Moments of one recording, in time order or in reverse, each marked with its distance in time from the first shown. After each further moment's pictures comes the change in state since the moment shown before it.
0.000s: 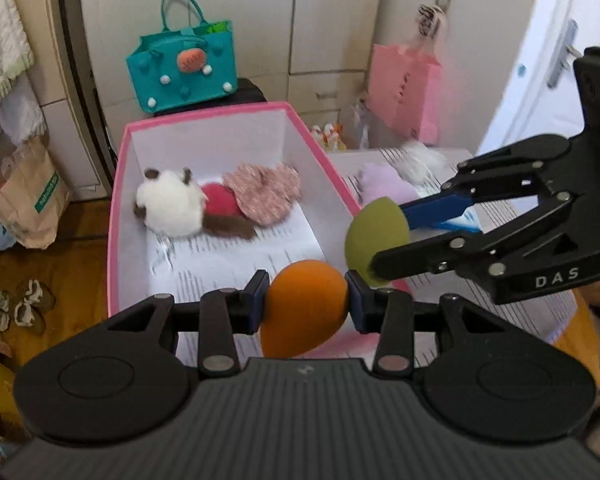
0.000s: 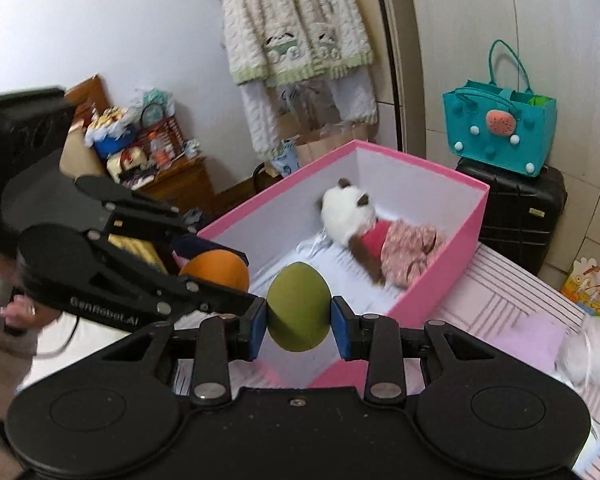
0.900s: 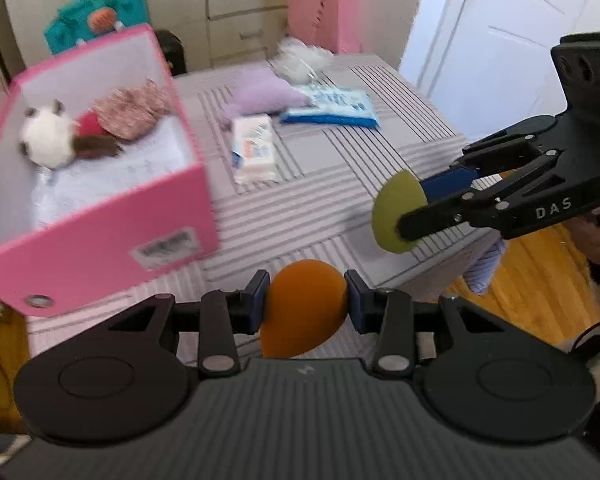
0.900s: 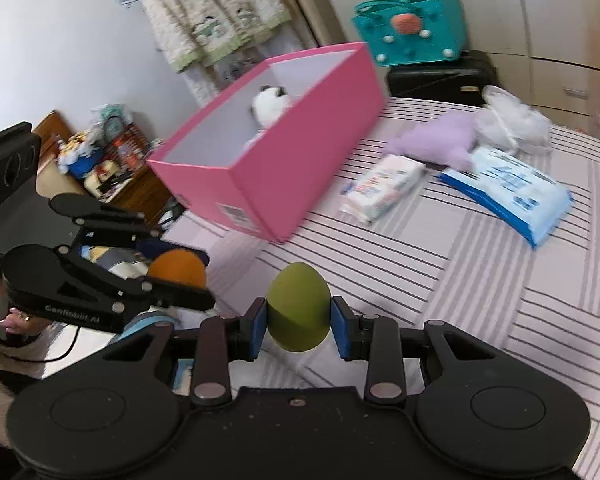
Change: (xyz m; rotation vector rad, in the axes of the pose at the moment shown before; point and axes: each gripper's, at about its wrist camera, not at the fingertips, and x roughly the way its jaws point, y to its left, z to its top) left arm -0.001 -0.116 -0.075 0.132 0.158 -0.100; right arm -0.083 -0.033 -0.151 0.284 0.064 0.001
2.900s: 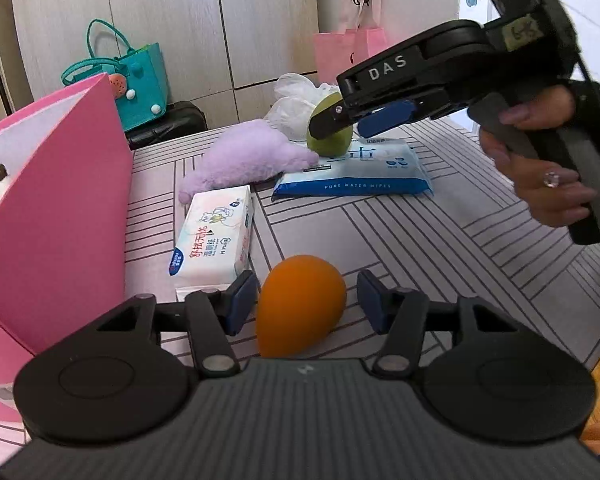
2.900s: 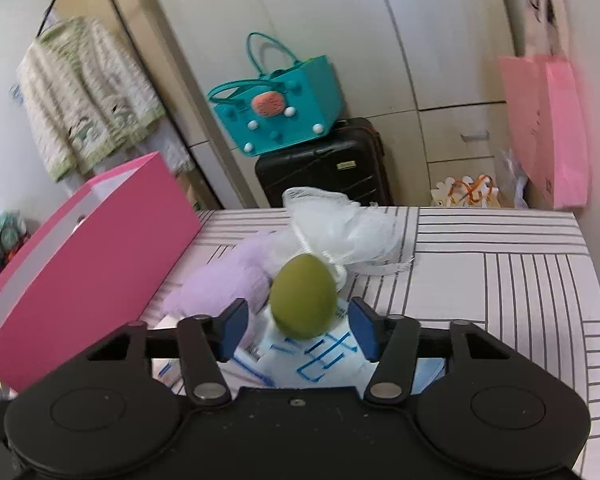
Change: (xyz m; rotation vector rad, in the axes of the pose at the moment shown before) left arm 0.145 -0.042 0.031 0.024 -0.260 0.168; right arm 0.052 -0.157 0.072 0.162 -0.300 -0.275
